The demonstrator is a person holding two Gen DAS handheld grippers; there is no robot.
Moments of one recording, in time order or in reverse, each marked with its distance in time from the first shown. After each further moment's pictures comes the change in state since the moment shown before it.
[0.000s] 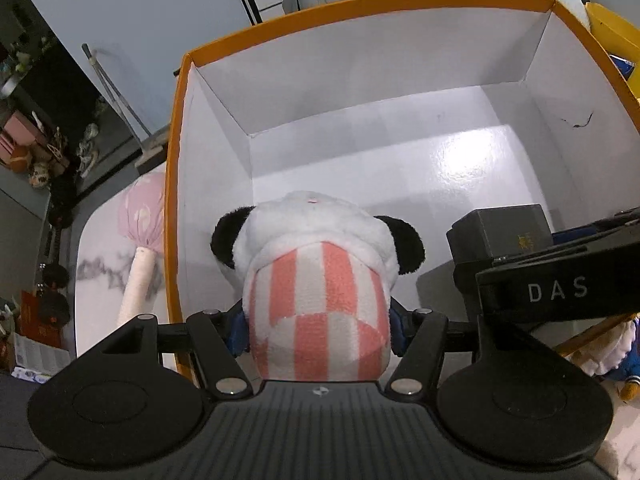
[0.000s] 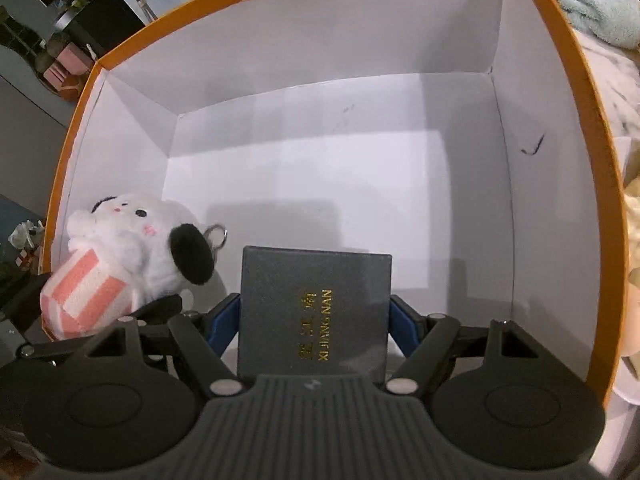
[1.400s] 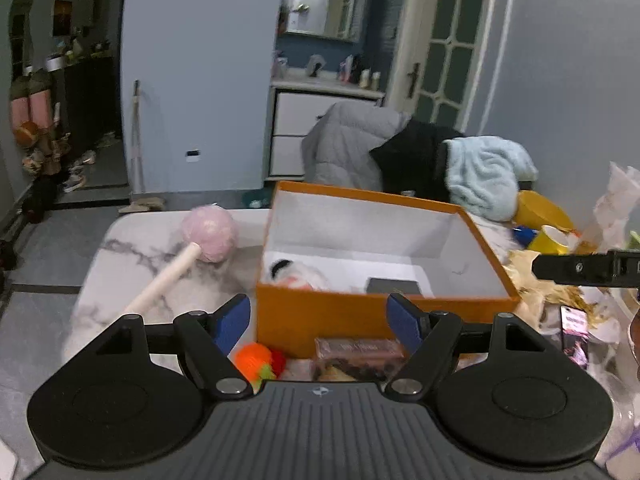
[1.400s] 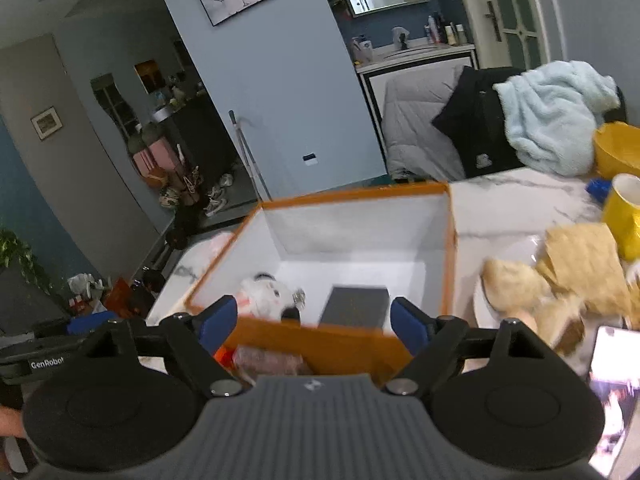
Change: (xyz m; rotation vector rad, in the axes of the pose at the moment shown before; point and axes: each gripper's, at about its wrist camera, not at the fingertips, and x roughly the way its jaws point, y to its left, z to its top) left arm -0.128 0.051 -0.140 -0.330 -0.495 -0.225; right arm -0.185 -0.025 -0.115 -0.159 -0.480 0.169
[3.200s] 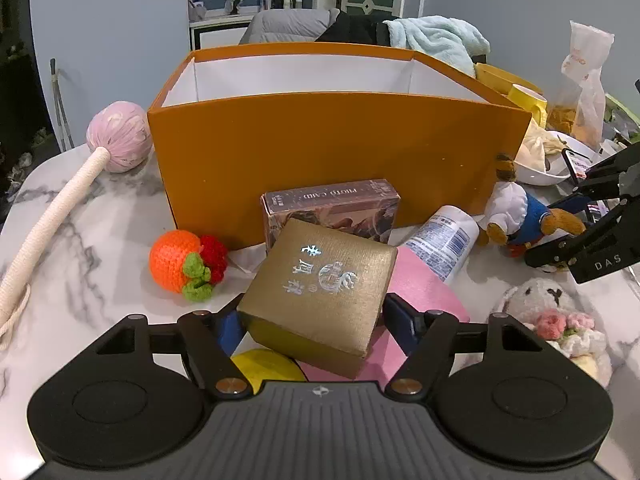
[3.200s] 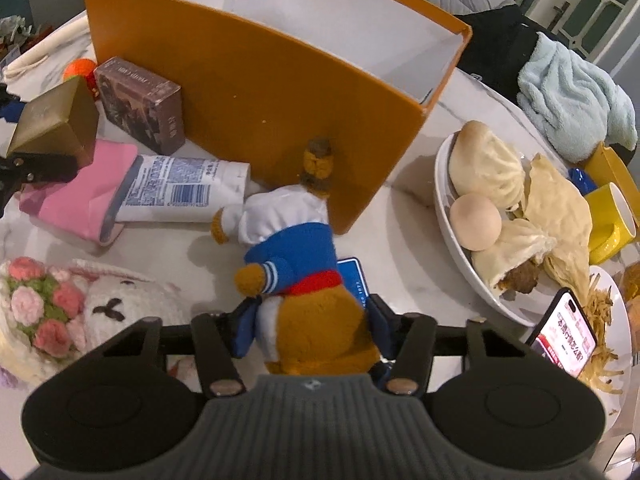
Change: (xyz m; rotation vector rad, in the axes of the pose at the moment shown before) left arm 0.092 -0.006 -0.091 0.218 0.203 -0.118; right arm 0.095 -0.026 -0.091 -0.498 0.466 -0.326
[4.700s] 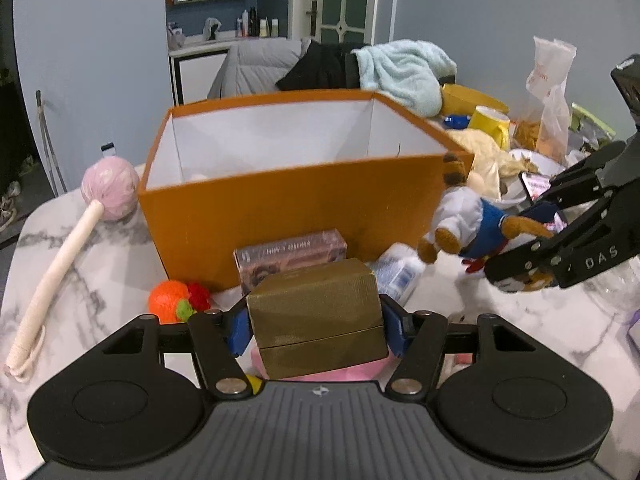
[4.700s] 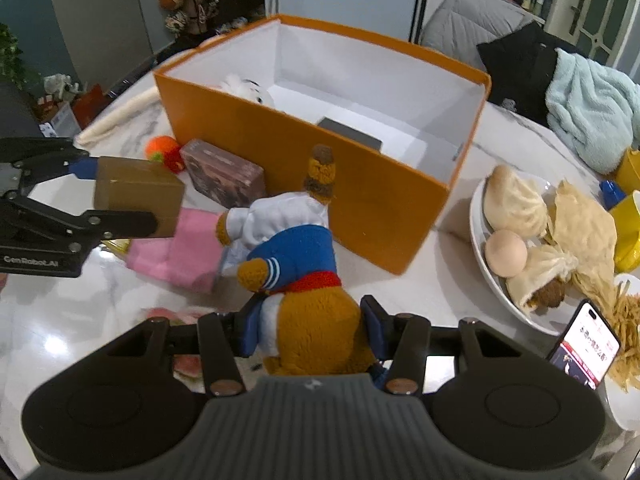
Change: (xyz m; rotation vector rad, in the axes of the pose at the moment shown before) left arm -0.044 -0.023 0.022 0.049 -0.064 -0.036; right arm -0.060 0.003 0.009 0.068 -0.123 0.206
